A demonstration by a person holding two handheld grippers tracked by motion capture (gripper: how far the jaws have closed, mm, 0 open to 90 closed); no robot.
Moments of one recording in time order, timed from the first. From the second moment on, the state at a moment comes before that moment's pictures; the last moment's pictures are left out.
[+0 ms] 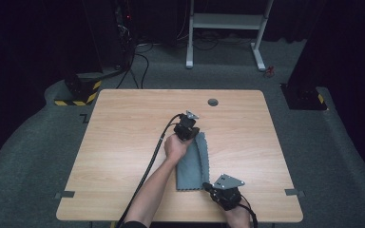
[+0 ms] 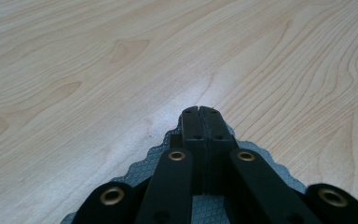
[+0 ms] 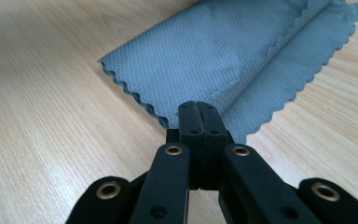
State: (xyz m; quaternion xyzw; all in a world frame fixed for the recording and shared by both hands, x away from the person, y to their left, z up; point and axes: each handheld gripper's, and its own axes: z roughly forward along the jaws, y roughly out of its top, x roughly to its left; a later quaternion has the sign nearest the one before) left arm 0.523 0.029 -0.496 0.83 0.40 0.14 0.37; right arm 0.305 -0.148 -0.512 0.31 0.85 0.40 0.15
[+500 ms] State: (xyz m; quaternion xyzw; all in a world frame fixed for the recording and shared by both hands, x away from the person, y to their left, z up) left arm 0.524 0.014 -0.500 0.83 0.39 0.14 0.36; right arm 0.303 -0.157 -0.515 0.32 0.85 0.39 0.16
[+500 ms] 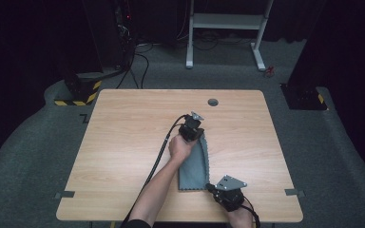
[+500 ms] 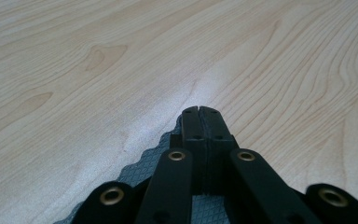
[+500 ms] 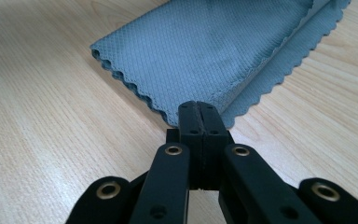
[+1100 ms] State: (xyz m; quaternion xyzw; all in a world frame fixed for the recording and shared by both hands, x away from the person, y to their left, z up) left arm 0.501 0.053 -0.478 0.81 0.41 0.13 0.40; right arm 0.315 -0.177 -0.508 0.35 0.82 0.42 0.15
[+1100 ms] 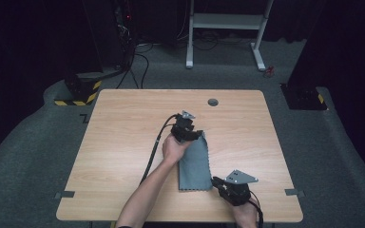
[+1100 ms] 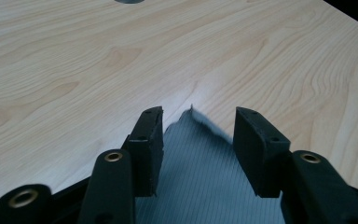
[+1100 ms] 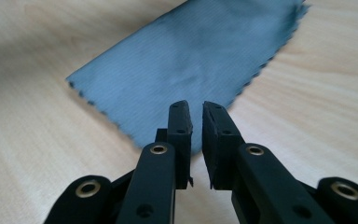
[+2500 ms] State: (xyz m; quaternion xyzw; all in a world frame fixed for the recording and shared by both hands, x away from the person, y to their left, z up) left arm 0.406 0.101 -0.501 0.83 0.40 0.13 0.37; right arm 0.353 -0.143 -0.521 0.33 0.85 0.38 0.16
